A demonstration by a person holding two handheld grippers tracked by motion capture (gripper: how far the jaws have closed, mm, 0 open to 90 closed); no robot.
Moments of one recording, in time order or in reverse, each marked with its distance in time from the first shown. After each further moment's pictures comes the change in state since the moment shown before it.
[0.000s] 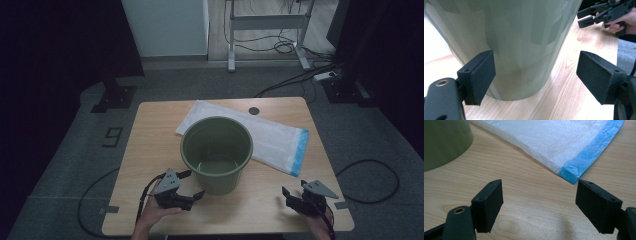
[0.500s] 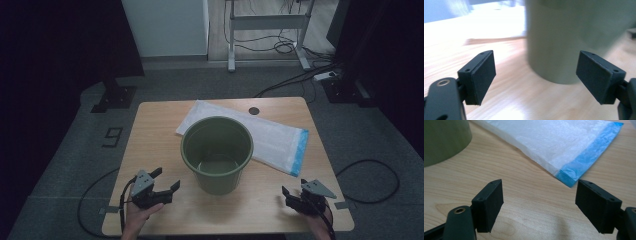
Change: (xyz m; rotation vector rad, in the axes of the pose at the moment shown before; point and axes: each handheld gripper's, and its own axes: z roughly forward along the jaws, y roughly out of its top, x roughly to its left) left arm 0.026 -0.027 -0.052 -0.057 0.332 -0.199; right arm 0.001 0.001 0.002 -0.004 -0.017 -0.056
